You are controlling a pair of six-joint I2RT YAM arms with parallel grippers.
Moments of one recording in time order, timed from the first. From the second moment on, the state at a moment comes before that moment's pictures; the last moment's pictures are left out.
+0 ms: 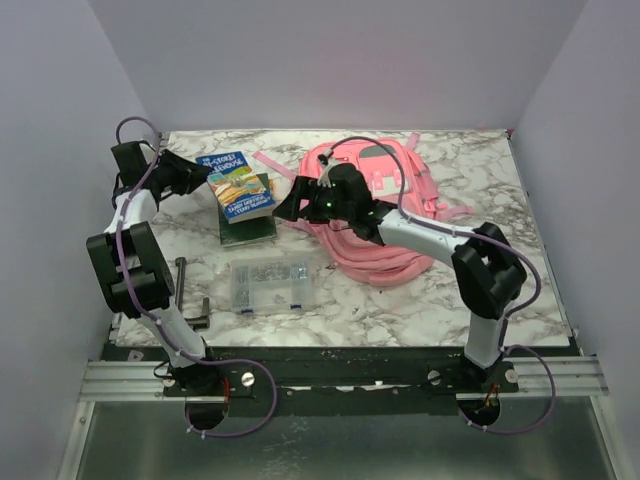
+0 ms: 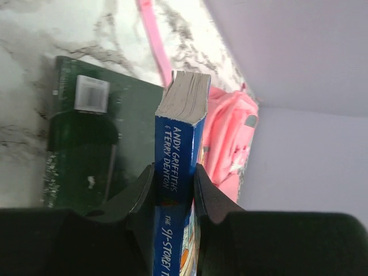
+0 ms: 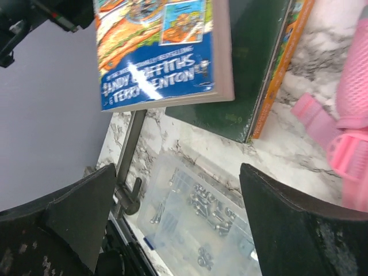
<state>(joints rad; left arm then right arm) 0.35 1.85 1.31 -0.09 0.76 -0.83 0.77 1.92 1.35 0.19 -0.23 0.76</state>
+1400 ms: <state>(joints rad) -0.01 1.43 0.90 0.88 0.99 -1.53 0.73 1.39 0.57 1.26 -0.33 1.29</state>
